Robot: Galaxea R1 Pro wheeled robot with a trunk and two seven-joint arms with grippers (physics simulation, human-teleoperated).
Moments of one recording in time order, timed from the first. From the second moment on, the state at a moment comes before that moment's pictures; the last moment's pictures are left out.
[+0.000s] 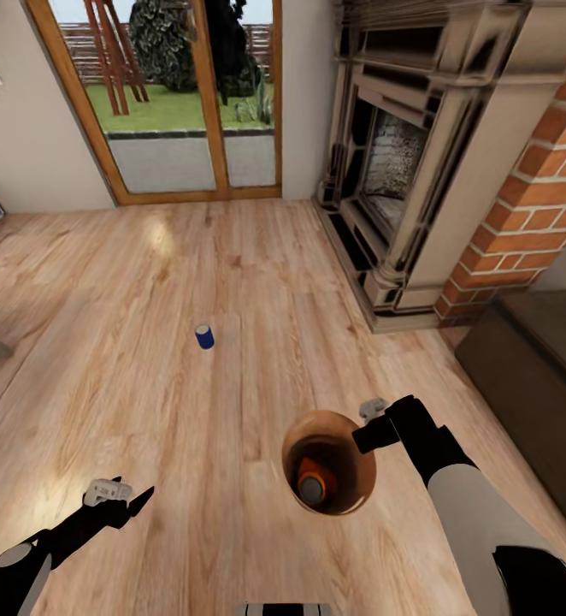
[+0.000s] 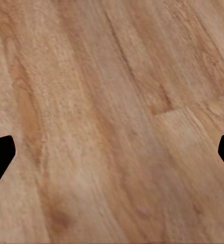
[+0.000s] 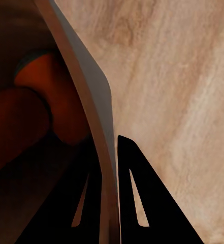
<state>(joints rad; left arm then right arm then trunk) -0.35 0.25 0.34 -0.76 -0.06 -0.10 -0.70 -0.86 0.00 -0.07 -0.66 0.63 0.76 0.71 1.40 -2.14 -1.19</state>
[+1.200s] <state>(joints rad) -0.35 0.25 0.33 -0.76 -0.06 -0.10 -0.70 -0.86 0.02 -0.07 -0.66 0.63 0.76 0.71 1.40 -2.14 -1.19</state>
